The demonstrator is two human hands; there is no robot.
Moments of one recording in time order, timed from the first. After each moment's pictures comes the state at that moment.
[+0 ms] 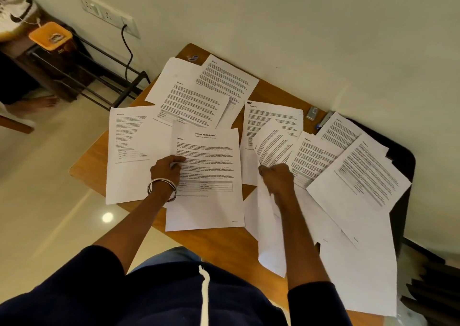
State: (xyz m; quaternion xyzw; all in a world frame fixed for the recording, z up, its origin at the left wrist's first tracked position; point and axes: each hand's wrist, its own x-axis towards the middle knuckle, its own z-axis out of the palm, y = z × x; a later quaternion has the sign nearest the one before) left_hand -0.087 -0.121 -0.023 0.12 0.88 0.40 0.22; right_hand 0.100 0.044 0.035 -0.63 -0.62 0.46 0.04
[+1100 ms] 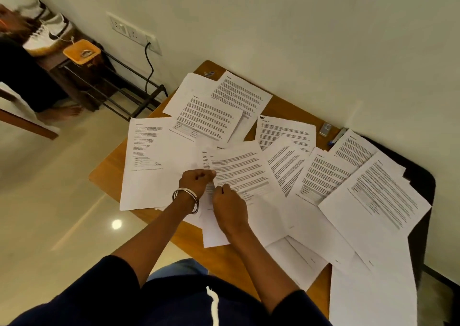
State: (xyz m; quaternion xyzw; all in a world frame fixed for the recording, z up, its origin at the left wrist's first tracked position) left_hand -0.065 -0.101 -0.015 0.01 0.75 0.54 0.38; right_hand 0.050 -0.063 0.004 -0.33 -0.90 0.26 -0.08
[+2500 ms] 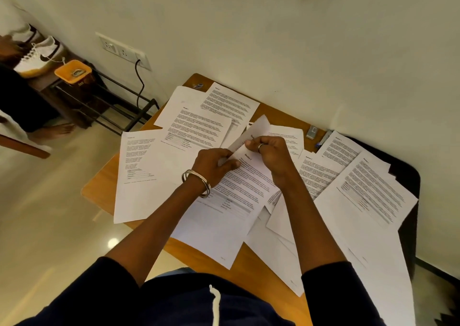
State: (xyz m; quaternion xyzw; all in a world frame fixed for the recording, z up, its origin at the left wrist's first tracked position) left_hand -0.058 -0.049 0.079 0.42 0.81 0.33 0.23; right_hand 0.053 0.073 0.102 -0.41 -0.63 0.64 0.16
